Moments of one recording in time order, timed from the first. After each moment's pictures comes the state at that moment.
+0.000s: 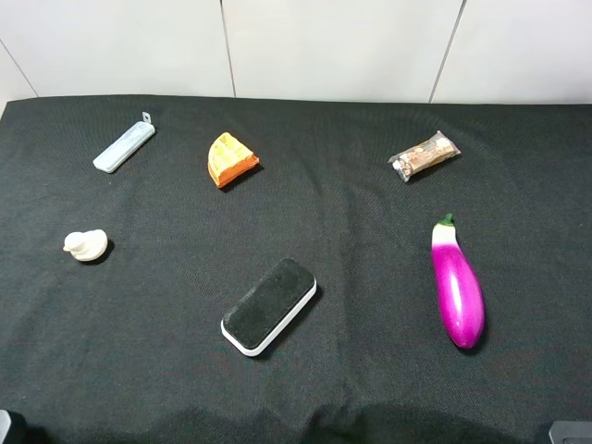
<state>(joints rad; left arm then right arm) -0.11 -0.01 -0.49 0.09 1.06 0.05 -0.03 -0.01 -0.50 0.02 1.02 0.00</state>
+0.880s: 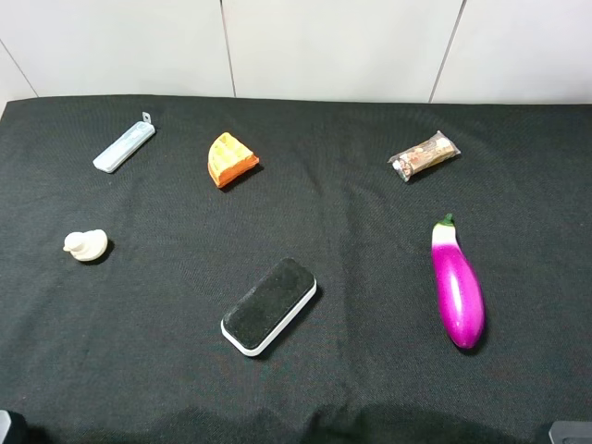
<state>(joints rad) -0.11 -0.01 -0.49 0.09 1.06 0.05 -0.03 -0.01 -0.50 0.02 1.02 0.00</state>
